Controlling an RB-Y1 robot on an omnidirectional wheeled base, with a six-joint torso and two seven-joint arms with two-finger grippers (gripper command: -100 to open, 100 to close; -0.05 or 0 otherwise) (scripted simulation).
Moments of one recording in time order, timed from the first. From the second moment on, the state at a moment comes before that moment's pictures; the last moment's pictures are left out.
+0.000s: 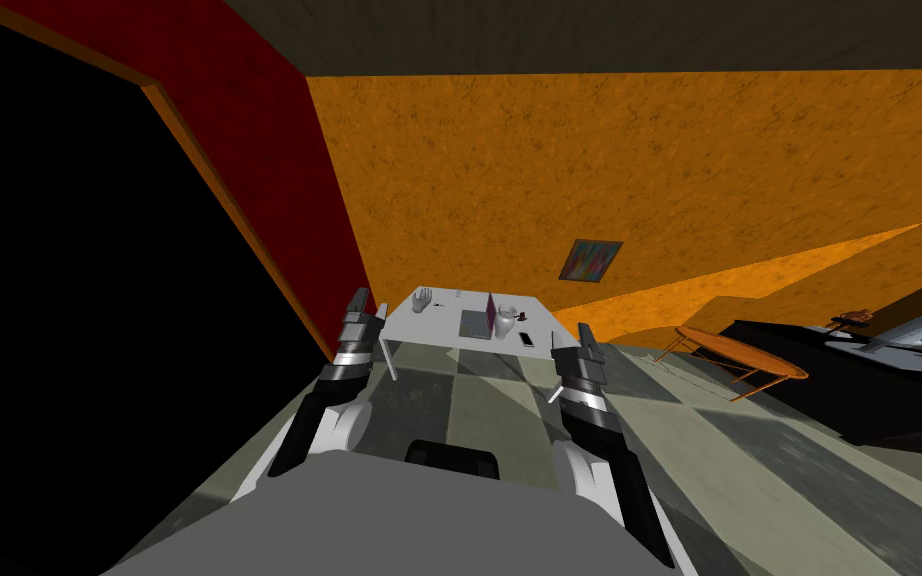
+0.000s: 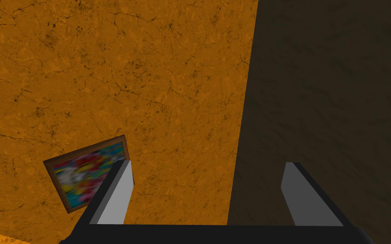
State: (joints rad) left arm 0.48 0.01 -0.03 -2.30 0.02 -0.38 -0.08; right arm 0.51 -0.03 -0.01 -2.23 -0.11 -0.38 -0.07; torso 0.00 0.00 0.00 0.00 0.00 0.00
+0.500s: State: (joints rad) left arm 0.48 0.01 -0.03 -2.30 0.02 -0.38 -0.08; right arm 0.51 -0.03 -0.01 -2.23 -0.11 -0.38 -0.07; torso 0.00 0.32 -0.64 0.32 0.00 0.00
